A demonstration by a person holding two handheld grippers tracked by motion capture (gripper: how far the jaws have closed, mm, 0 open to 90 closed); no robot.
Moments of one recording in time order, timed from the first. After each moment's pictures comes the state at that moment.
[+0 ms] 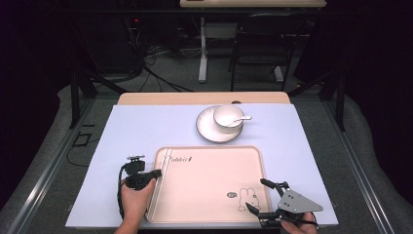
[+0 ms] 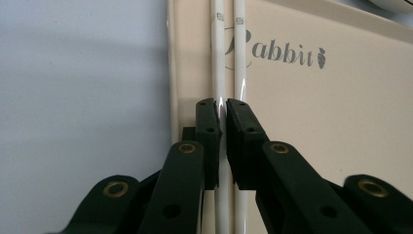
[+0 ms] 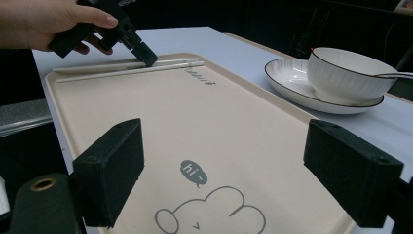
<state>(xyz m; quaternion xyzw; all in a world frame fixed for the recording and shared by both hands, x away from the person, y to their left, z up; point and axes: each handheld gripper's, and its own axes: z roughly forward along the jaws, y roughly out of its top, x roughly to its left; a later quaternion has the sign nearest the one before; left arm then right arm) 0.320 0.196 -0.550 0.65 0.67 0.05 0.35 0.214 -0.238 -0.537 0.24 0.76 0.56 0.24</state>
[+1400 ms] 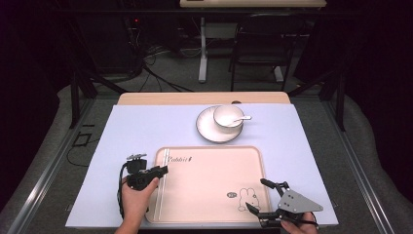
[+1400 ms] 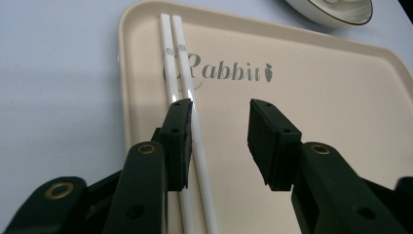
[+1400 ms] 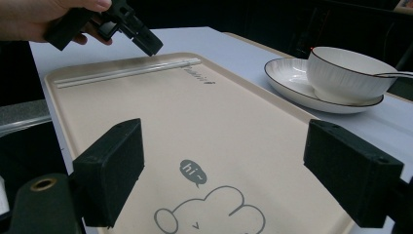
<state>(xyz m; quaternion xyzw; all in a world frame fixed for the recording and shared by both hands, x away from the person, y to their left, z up) 0.314 0.188 -0.533 0.67 0.63 0.06 0.40 0.214 -0.238 -0.537 0.24 0.76 0.56 0.24</state>
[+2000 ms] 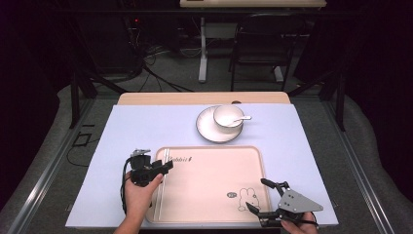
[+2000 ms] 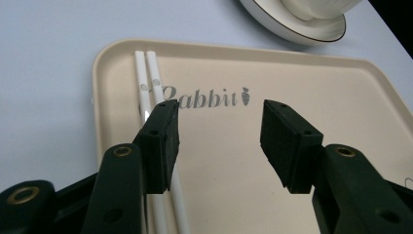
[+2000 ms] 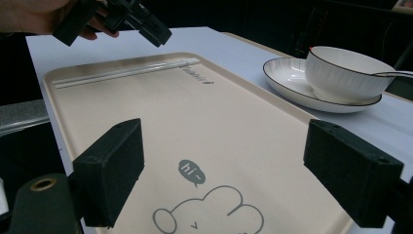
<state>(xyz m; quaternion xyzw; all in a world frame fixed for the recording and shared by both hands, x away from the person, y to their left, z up) 0.321 0.174 -0.520 0.68 0.60 0.08 0.42 0.214 -0.238 -0.537 0.24 0.76 0.56 0.24</state>
